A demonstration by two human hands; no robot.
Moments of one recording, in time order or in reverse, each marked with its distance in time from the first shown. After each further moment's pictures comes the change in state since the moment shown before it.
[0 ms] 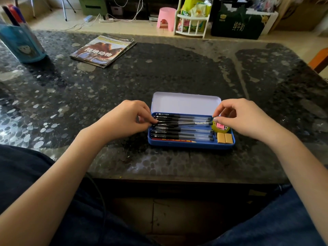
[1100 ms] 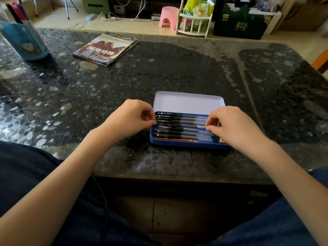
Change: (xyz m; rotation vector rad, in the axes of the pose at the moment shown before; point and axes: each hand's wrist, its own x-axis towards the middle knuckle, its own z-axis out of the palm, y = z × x) left_hand 0.004 0.004 0.007 -0.003 0.047 -0.168; right_hand -0.012 -0.026 0.024 -0.303 0.049 -0.075
